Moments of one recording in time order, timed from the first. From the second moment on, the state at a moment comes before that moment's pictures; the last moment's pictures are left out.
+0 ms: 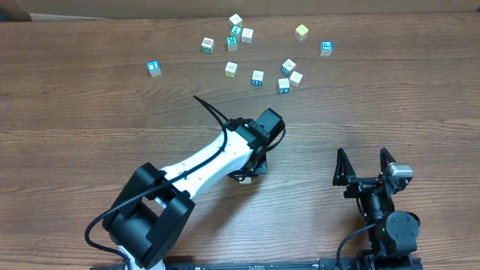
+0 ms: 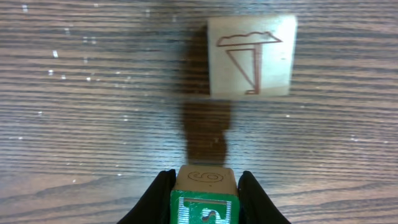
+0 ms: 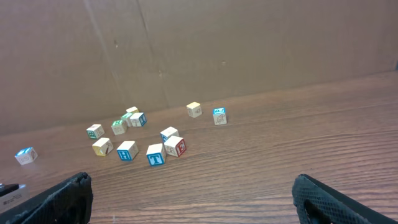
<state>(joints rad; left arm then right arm) -0.75 1.88 1.27 -0.91 -0.06 -0.78 0.07 0.01 0.02 -0.03 0.00 0.21</state>
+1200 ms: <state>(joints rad) -0.76 1.88 1.23 -0.92 0.02 -0.79 0.07 0.01 0.02 -0.04 0.00 0.21</state>
